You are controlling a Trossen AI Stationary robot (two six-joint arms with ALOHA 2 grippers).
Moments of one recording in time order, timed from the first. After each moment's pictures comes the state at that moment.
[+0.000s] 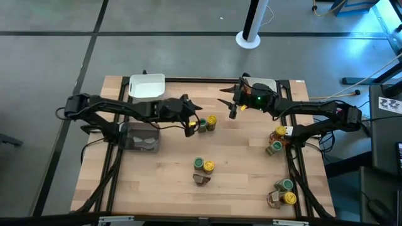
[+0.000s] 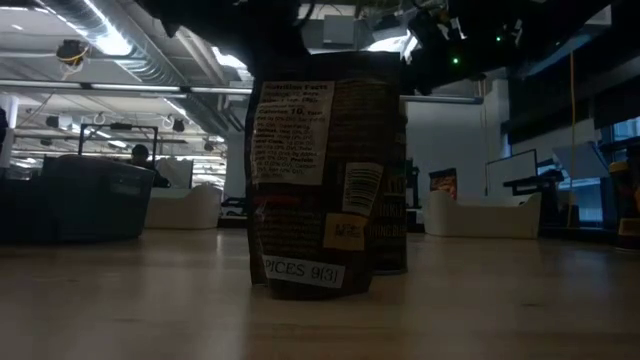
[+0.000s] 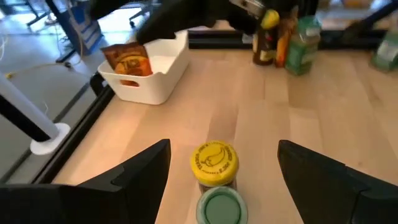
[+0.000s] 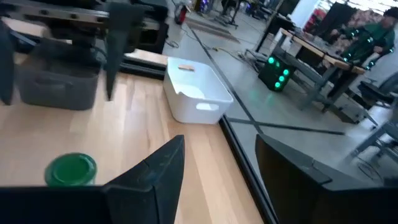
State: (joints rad) left arm 0.08 1.45 0.93 0.07 -0.20 0.06; right arm -0.35 1.27 0.72 0.38 -0.03 -0.37
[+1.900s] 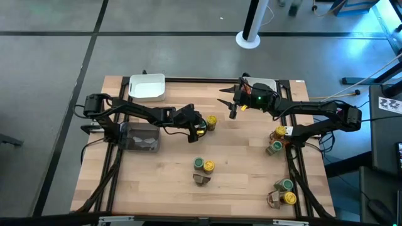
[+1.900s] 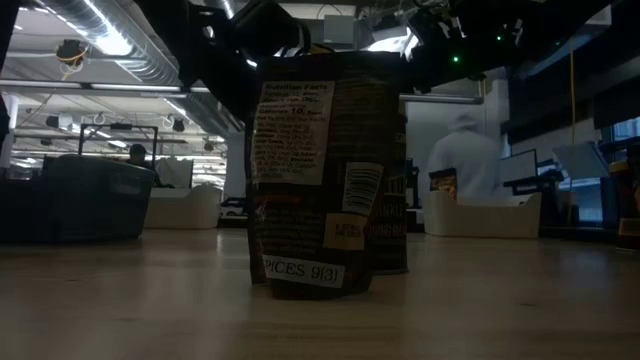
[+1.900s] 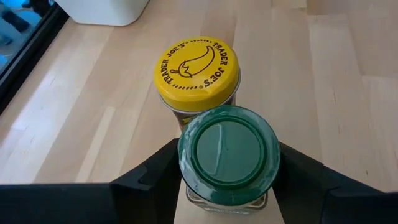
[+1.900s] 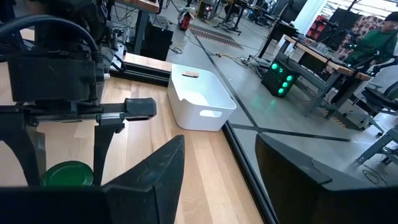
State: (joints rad) left arm 0.09 1.68 0.92 0.07 -0.16 0.06; right arm -0.35 1.27 0.72 0.40 -0.06 -0.37
